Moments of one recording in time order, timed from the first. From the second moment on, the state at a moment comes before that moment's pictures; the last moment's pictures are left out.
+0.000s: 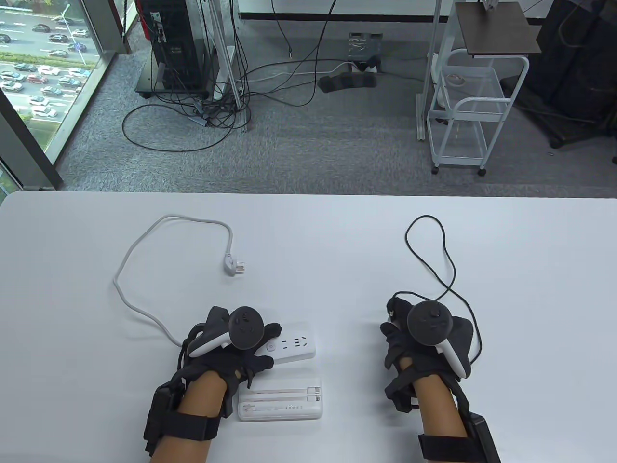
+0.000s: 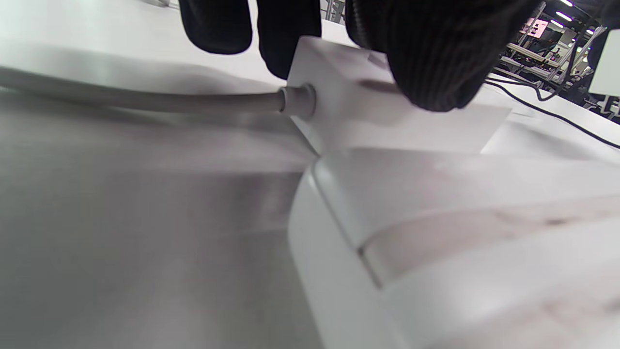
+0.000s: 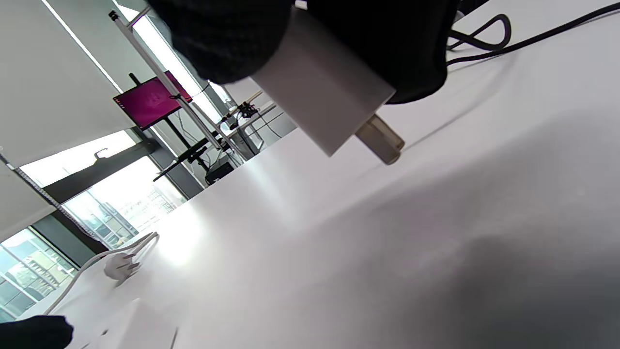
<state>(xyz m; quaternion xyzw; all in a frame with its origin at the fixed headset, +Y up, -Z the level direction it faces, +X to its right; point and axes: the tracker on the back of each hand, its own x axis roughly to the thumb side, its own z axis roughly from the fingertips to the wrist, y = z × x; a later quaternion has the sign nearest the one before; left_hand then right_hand) -0.164 -0.731 -0.314 -0.22 -0.19 0.11 0.95 0.170 -0.699 -0.301 0.01 0.02 0.95 0.30</state>
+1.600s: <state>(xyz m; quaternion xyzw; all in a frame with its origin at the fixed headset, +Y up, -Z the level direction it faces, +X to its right) -0.166 -0.733 -0.318 -0.23 -0.17 0.13 0.95 0.031 -0.704 -0.314 0.17 0.09 0.94 0.30</state>
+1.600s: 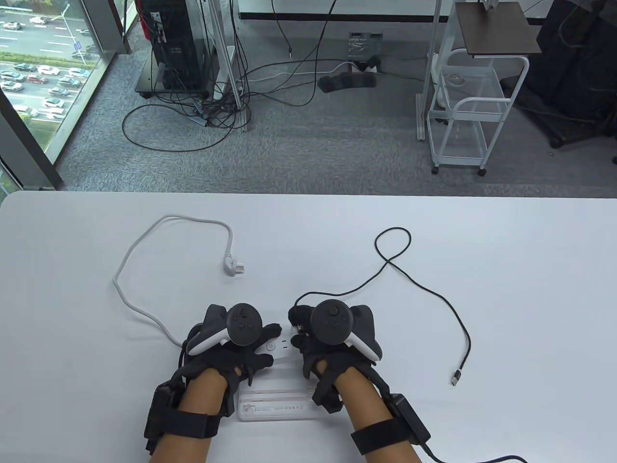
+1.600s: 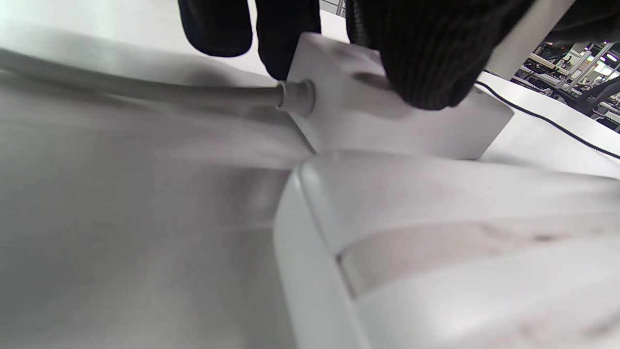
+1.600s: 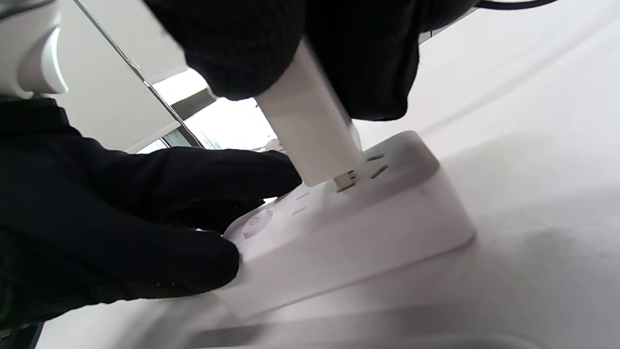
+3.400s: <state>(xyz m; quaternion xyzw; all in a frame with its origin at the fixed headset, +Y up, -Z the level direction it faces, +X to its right) -0.120 -0.691 -0.269 -0.27 -0.22 0.03 0.93 0.122 -0.687 -0.275 0.13 0.06 0.94 0.30</state>
